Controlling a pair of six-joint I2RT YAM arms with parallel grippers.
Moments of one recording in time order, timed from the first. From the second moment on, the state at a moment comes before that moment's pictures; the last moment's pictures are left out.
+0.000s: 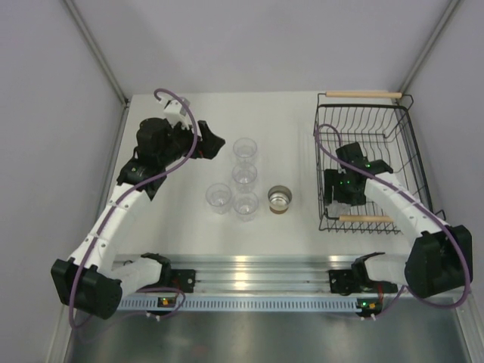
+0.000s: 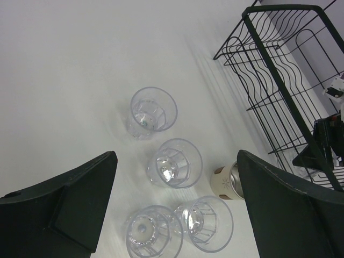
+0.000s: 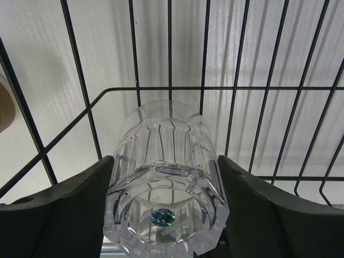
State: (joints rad) left arm -0.29 1.11 1.05 -0.23 0.30 -0.31; right arm 0.28 1.26 0.90 -0.87 0.09 0.32
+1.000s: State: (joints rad) left arm -0.28 1.11 1.04 -0.22 0.33 -0.31; right arm 0.31 1.24 0.87 -0.86 0.17 0.35
